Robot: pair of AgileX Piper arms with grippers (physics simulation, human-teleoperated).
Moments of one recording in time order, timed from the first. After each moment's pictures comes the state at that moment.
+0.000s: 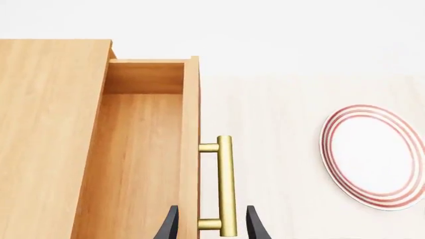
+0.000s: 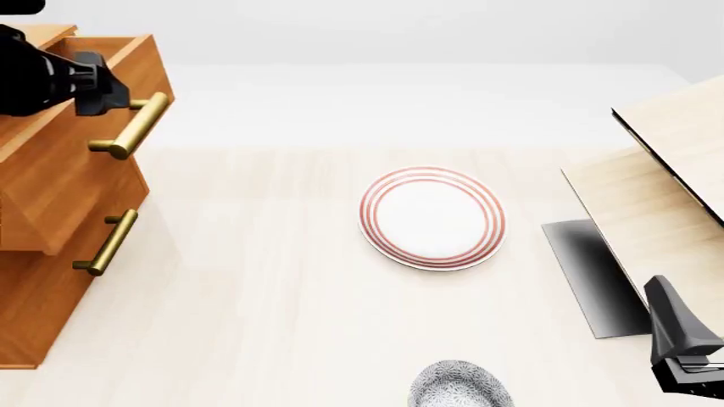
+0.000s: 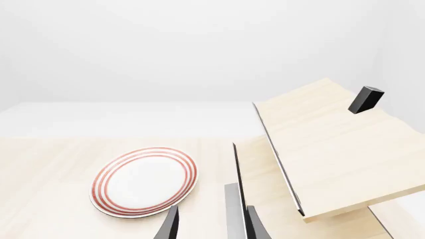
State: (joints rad) left arm -0.04 1.20 -1.24 0.77 -0.03; right arm 0.00 0.02 -0.01 -0.01 0.00
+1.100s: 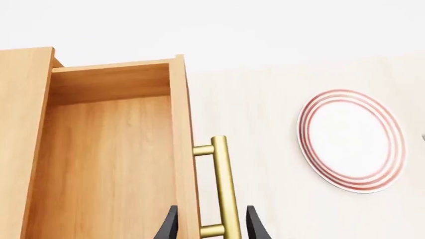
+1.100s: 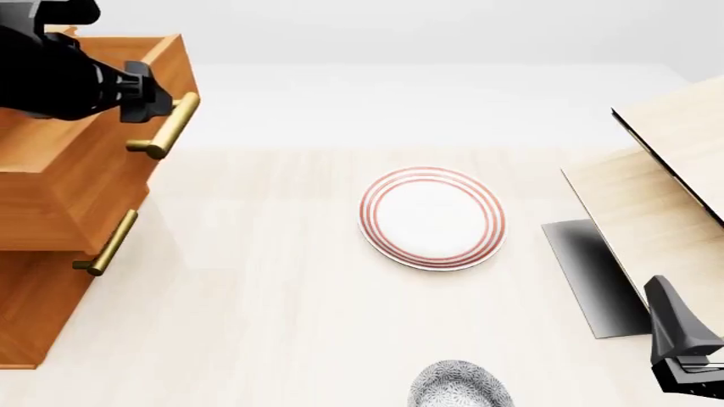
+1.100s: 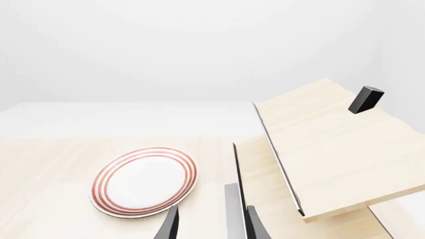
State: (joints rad) left arm -0.15 1.24 -1.25 0.76 -0.04; right arm 0.00 0.02 -0.01 -0.01 0.00
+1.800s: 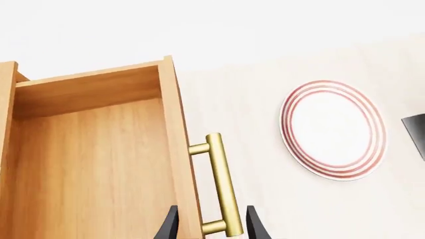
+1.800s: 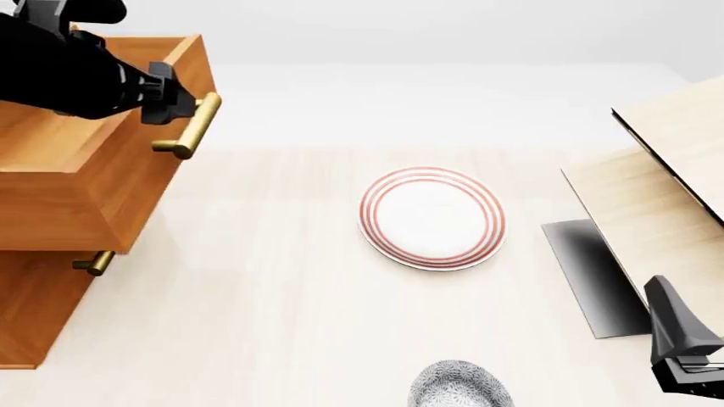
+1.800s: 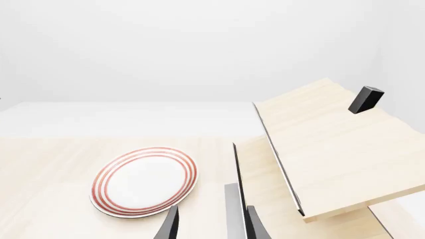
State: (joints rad) left arm -0.22 1.25 -1.27 0.77 -0.03; right arm 0.00 0.02 -0.01 -0.01 0.00
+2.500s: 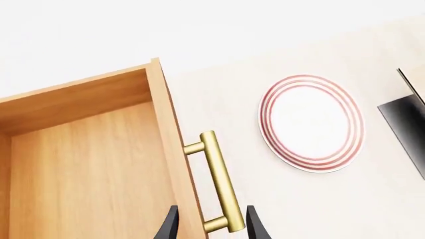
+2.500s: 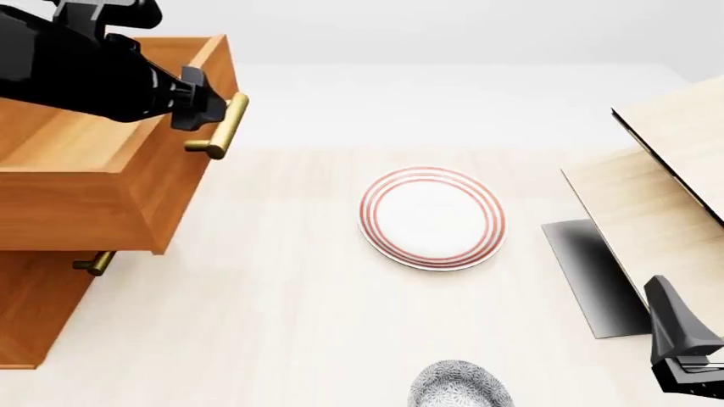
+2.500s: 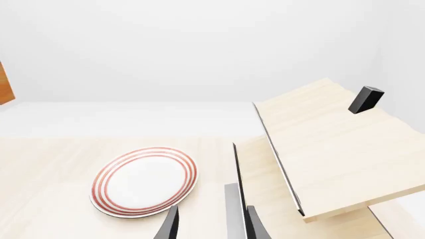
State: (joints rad) left arm -0.32 1.27 -1.27 0.74 -0.03; right arm 0.00 0.02 -0.01 -0.01 0.00
